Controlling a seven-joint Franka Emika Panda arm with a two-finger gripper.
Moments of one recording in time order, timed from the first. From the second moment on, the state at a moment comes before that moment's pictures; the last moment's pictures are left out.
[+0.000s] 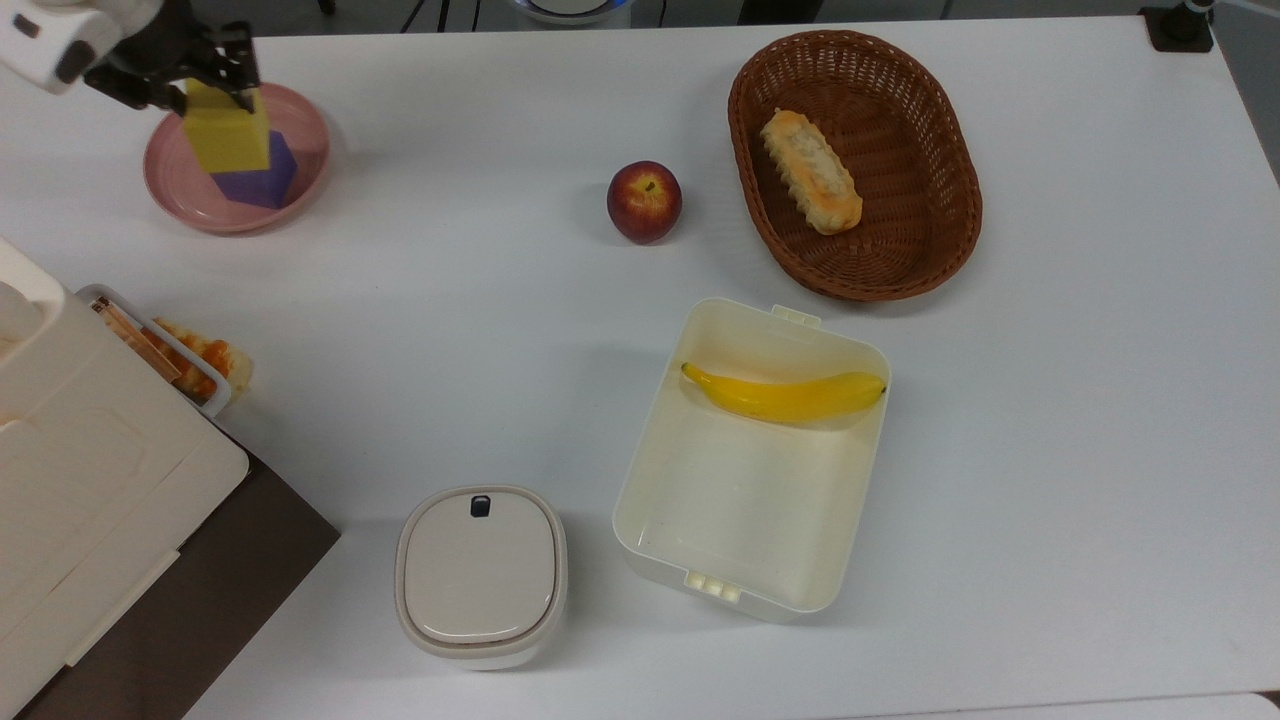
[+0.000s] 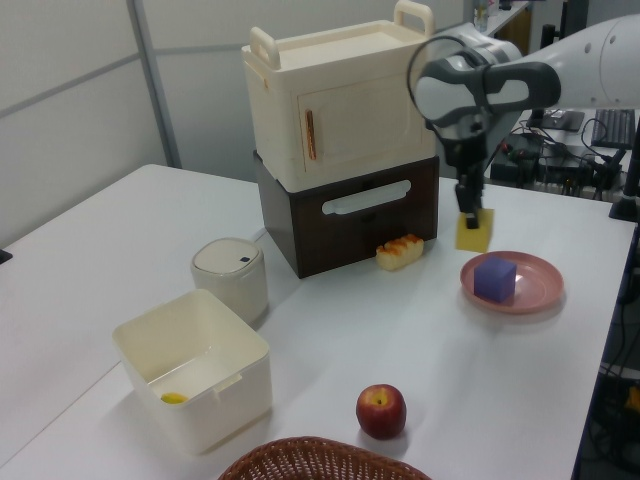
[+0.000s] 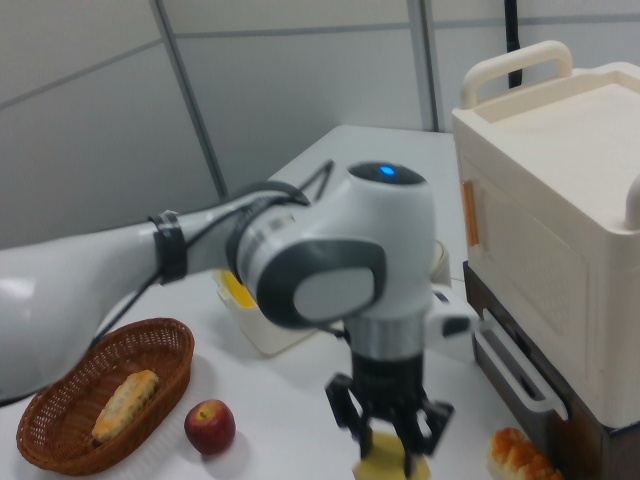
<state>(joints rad) -0.29 0.25 -0.20 -1.59 -0.04 1.64 -0.69</state>
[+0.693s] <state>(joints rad) -0.17 0.24 0.01 -1.53 -0.04 1.63 -0.44</state>
